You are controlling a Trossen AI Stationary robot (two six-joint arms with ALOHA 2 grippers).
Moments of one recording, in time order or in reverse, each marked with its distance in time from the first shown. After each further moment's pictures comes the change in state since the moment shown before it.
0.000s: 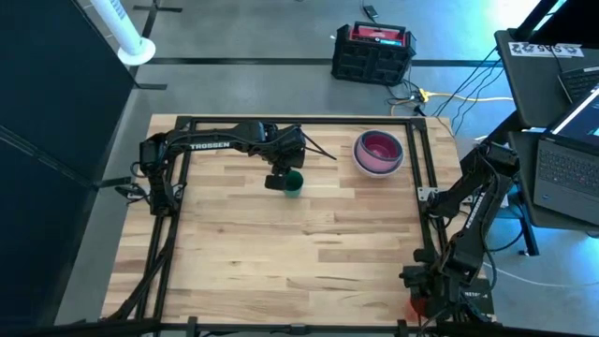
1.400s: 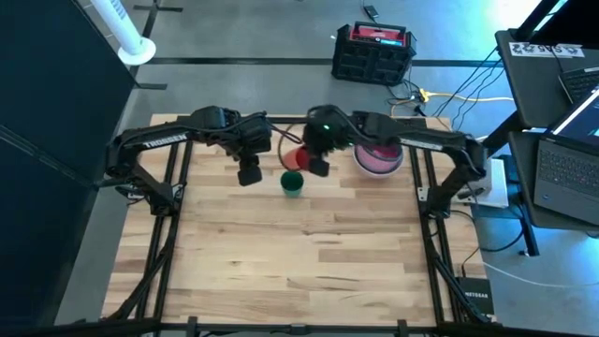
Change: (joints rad) left arm 0.012 -0.298 0.000 -0.363 0.000 -0.462; right arm -1.399 0.293 0.717 -0.037 0.059 -1.462
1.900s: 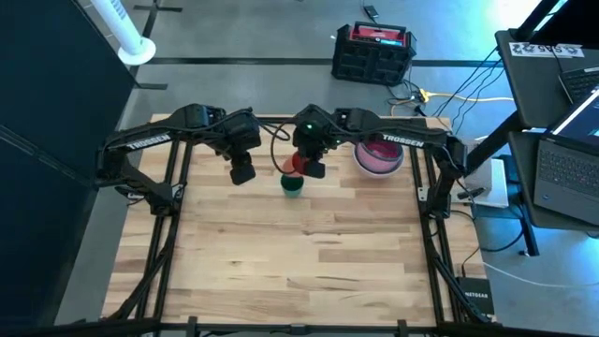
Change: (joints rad) left arm -0.008 -0.073 0.000 -0.041 -0.001 -0.111; right arm -0.030 0.172 0.215 -0.160 -0.056 -0.077
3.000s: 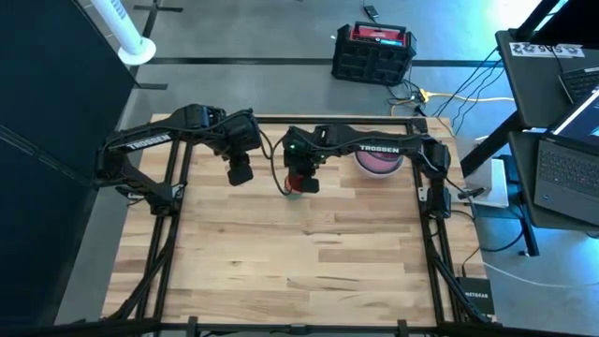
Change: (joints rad) left arm 0.000 0.000 0.000 -0.025 -0.002 0.047; right arm 0.052 0.152 -0.002 -0.012 -0.021 -0.021
